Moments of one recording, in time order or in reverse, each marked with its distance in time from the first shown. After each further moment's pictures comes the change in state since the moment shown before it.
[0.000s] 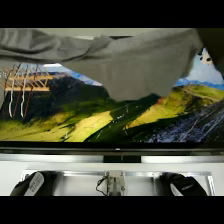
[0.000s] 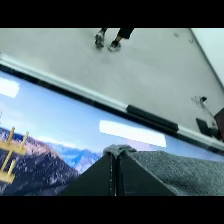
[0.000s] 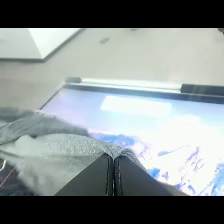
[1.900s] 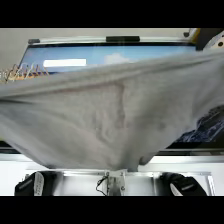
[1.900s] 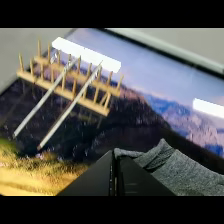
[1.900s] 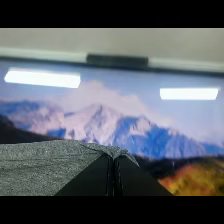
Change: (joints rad) left arm 0.029 0.383 -0.236 0.407 -0.302 -0.066; right arm 0.000 0.023 -0.014 -0.418 0.234 0.047
